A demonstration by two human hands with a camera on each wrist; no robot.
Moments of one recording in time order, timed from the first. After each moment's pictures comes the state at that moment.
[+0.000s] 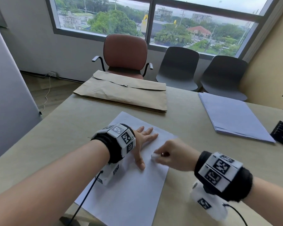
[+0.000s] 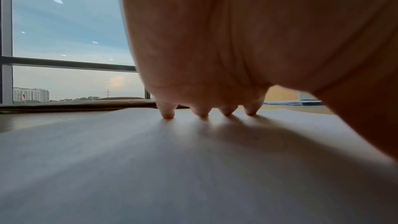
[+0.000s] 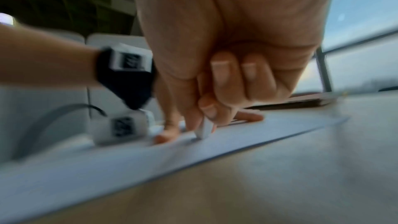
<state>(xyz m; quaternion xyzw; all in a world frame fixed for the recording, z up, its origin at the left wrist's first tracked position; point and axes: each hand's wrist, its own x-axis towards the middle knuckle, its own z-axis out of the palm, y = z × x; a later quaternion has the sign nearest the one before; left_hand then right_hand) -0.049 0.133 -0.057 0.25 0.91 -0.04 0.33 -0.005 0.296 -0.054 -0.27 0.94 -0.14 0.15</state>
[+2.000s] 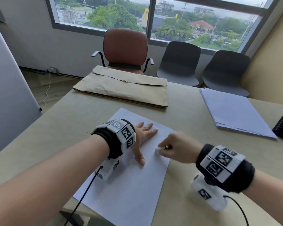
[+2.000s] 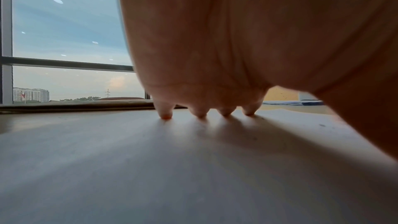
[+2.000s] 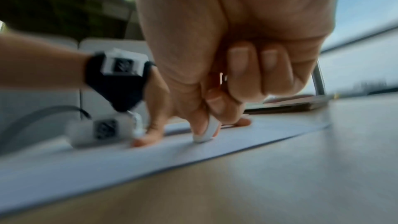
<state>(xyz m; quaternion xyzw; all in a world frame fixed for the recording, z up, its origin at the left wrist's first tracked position) -0.050 0.134 -0.057 0.24 0.91 -0.05 0.33 -0.010 0.298 -0.047 -0.26 0.95 -0.11 0.13</state>
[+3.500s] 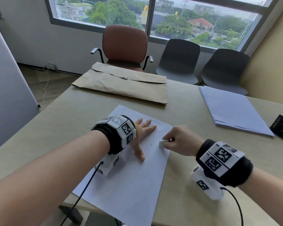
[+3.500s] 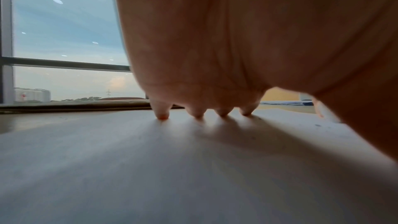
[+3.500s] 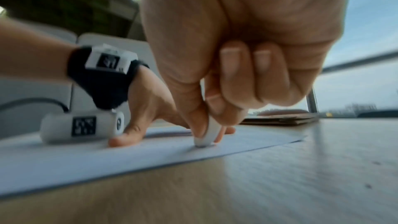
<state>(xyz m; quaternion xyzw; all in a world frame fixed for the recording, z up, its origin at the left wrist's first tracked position) -0.046 0.135 -0.057 0.23 0.92 -0.04 0.33 -0.014 0.304 -0.049 -0.20 0.96 -0.15 0.11</state>
